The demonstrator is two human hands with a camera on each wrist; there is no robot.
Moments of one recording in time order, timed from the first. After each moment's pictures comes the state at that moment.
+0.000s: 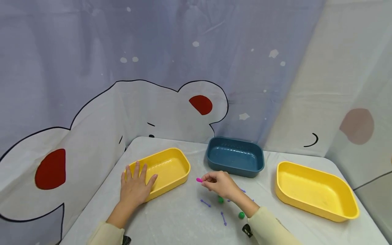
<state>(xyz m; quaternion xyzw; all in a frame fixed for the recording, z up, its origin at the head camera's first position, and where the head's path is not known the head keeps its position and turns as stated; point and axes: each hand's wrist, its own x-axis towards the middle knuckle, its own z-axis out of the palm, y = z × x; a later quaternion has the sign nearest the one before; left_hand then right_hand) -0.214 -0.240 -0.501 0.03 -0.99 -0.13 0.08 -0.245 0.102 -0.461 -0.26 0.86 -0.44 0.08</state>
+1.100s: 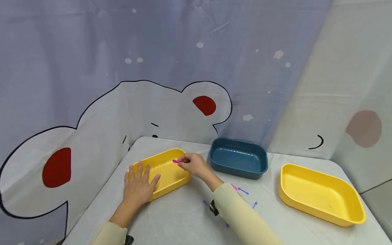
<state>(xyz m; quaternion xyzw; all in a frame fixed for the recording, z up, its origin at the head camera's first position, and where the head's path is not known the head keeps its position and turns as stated) -0.214 -0.237 -0.498 0.04 -0.99 -0.13 0.08 -0.305 -0.009 -0.449 -0.21 0.87 -0.44 0.07</state>
